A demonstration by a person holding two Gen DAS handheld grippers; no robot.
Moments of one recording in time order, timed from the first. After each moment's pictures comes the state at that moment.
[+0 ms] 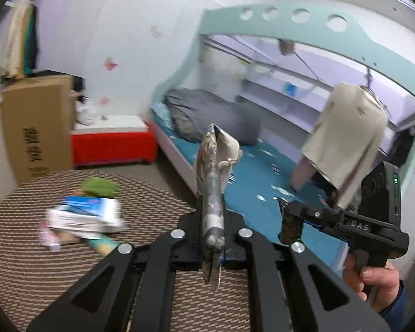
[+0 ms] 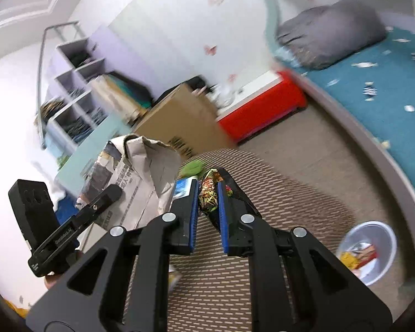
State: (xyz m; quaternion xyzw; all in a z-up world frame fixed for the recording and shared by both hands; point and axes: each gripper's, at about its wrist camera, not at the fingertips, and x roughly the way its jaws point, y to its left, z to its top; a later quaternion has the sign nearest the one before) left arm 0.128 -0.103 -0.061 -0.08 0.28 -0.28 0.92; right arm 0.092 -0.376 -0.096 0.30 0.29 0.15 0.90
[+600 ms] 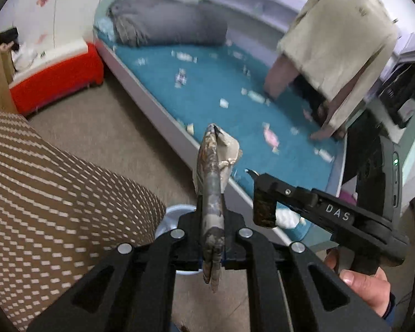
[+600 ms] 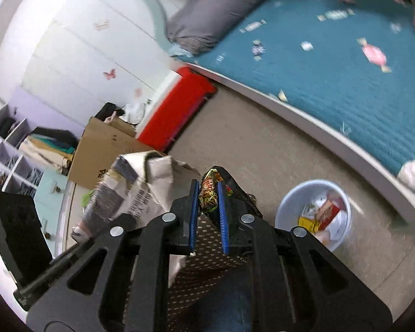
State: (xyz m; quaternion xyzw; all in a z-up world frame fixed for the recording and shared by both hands) left arm 0.174 -0.355 -0.221 0.02 0.49 -0.34 0.80; right arm 0.089 -0.536 -0.266 0.43 0.36 -0.01 0.83
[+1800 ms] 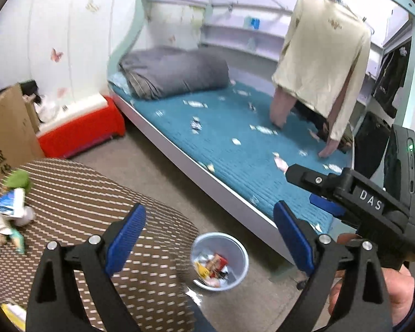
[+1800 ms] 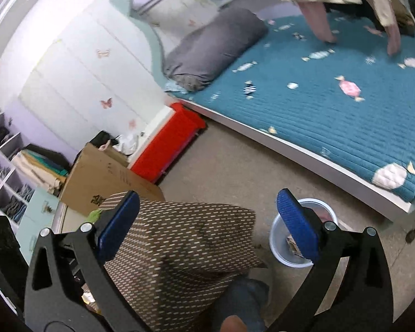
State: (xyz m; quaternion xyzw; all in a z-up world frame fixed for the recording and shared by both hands) left arm 0.102 -0.278 -0.118 0.06 0.34 -0.32 0.88; right arm 0.030 -0.466 -0.161 0.37 0.27 -0.08 0.89
